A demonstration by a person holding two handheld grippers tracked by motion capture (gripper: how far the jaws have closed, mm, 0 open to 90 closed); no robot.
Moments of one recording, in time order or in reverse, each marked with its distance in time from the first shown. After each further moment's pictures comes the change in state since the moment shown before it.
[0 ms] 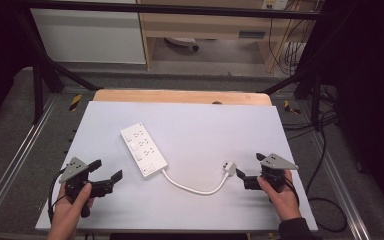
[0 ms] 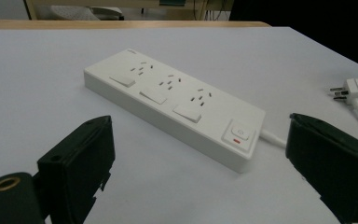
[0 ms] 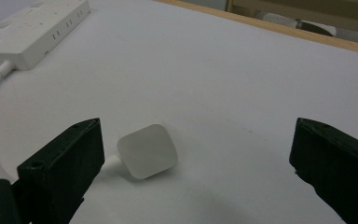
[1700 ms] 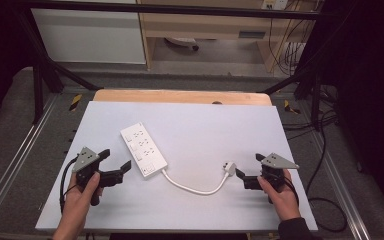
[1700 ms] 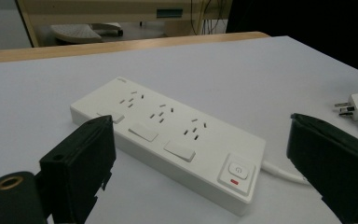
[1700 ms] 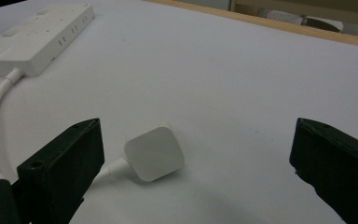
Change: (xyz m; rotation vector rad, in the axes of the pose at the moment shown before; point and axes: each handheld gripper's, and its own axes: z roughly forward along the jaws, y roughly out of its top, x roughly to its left) left arm -0.011 0.023 0.027 -0.035 0.001 0.059; right arm 0.000 0.001 0.000 -0.001 0.018 0.033
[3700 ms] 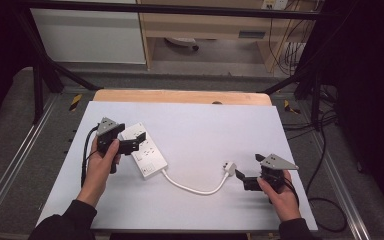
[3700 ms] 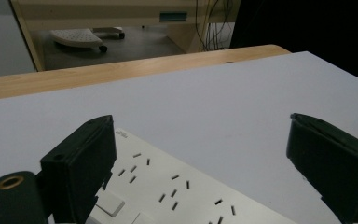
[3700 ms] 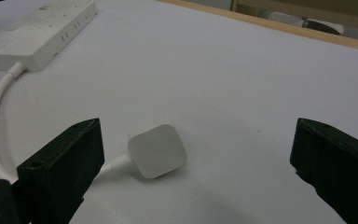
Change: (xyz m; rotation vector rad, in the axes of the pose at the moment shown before) left arm 0.019 0.045 0.080 0.007 0.013 -0.011; right arm 0.002 0.000 -0.002 0.004 0.003 -0.024
